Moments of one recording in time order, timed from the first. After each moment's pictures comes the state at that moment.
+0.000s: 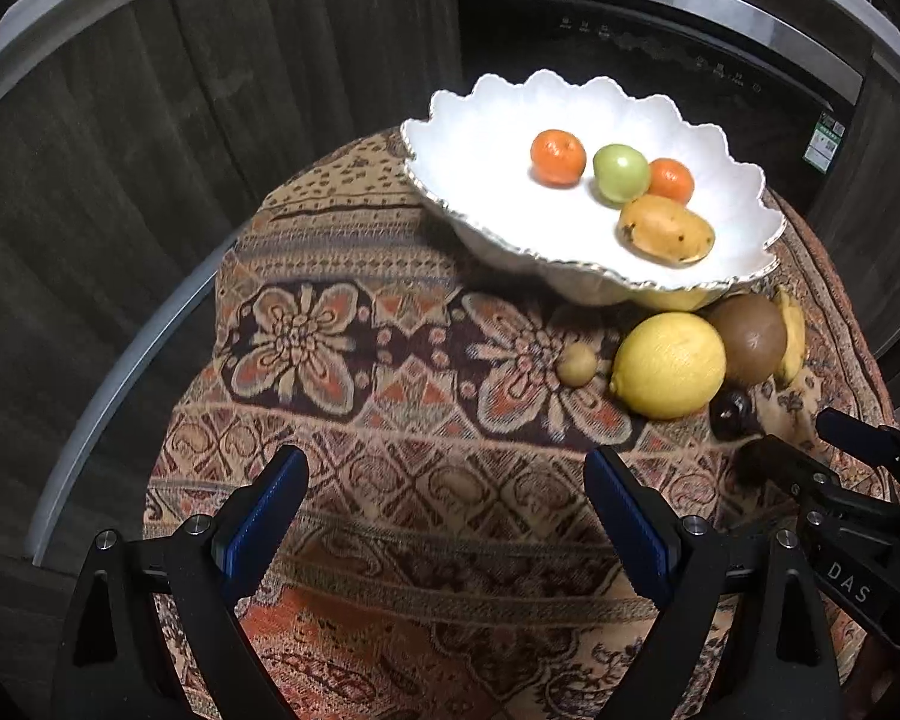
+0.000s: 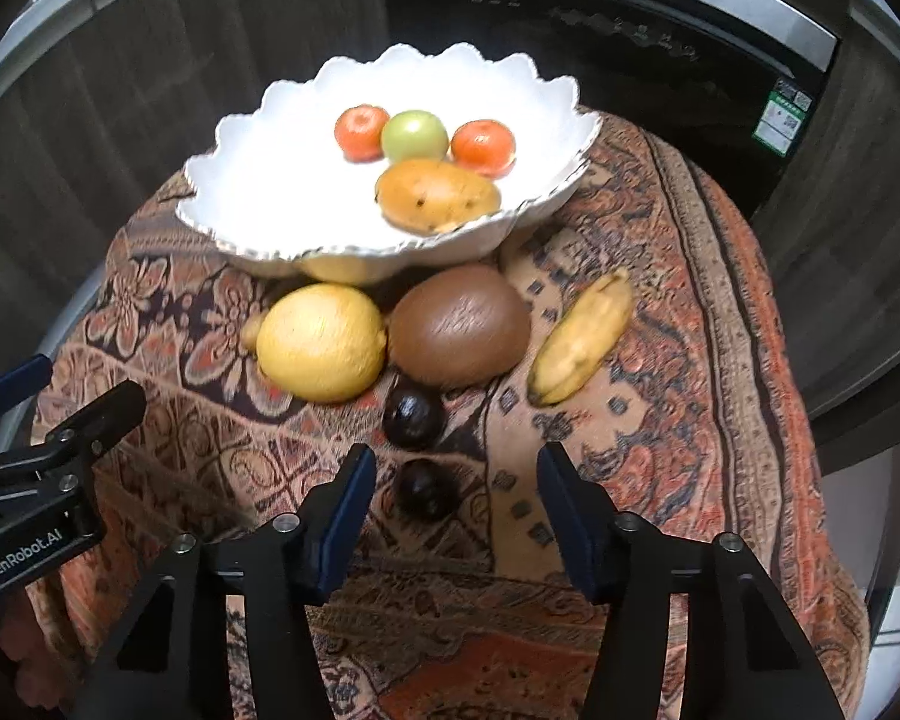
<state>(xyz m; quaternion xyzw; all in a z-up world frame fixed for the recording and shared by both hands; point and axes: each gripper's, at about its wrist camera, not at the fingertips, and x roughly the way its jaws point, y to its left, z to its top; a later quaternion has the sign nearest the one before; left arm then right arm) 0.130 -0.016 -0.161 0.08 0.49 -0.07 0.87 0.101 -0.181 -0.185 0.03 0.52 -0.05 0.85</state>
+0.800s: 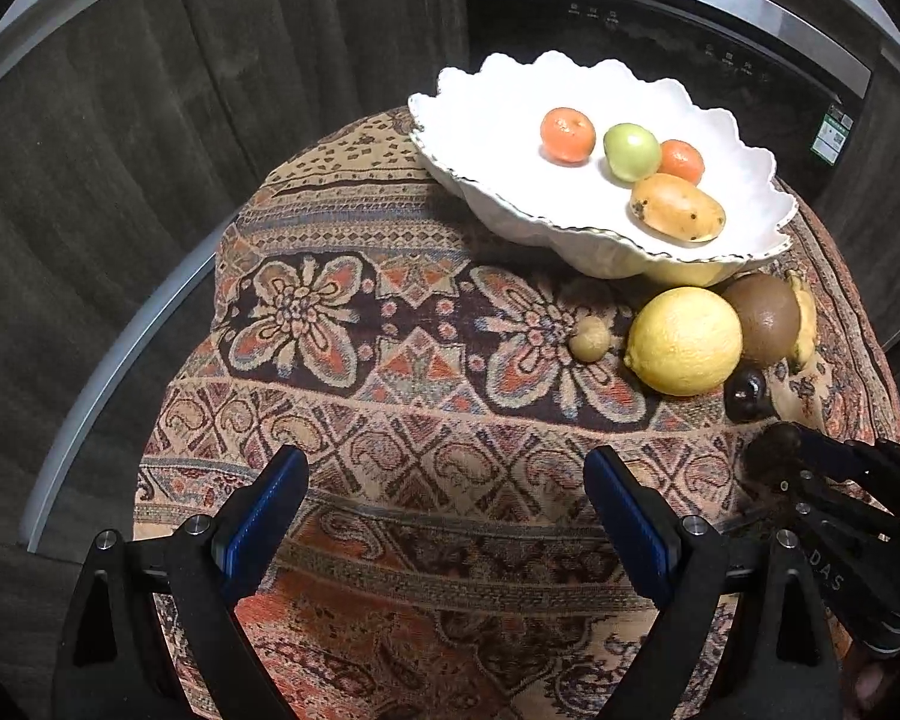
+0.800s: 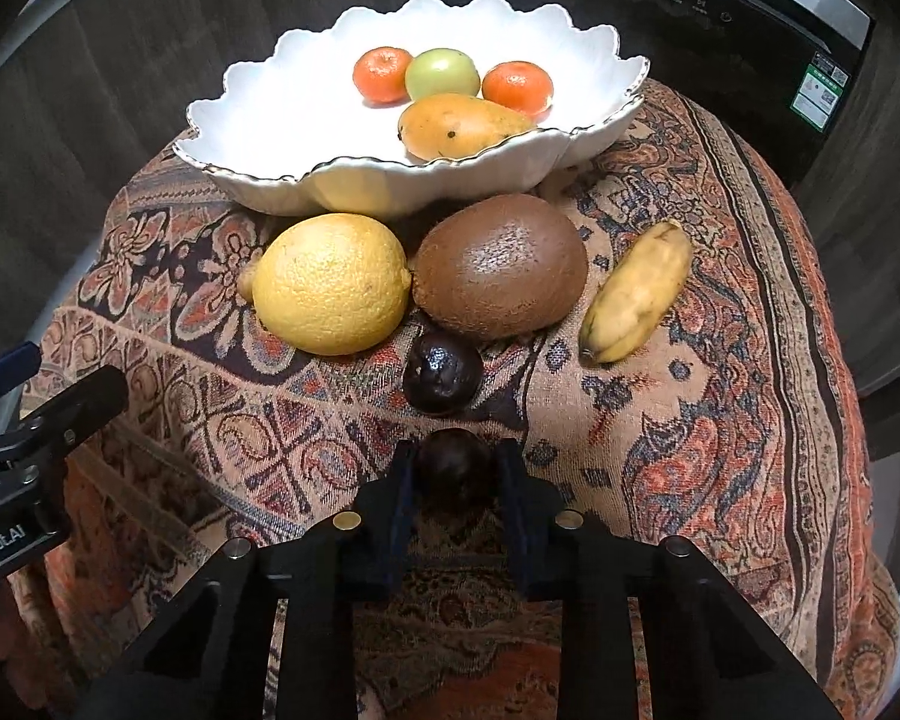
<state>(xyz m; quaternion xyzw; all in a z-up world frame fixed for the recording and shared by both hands) 0.126 -0.013 -0.172 0.07 0.50 -0.07 0.86 0.104 -0.173 -0.210 0.04 0.54 -0.02 0.84</state>
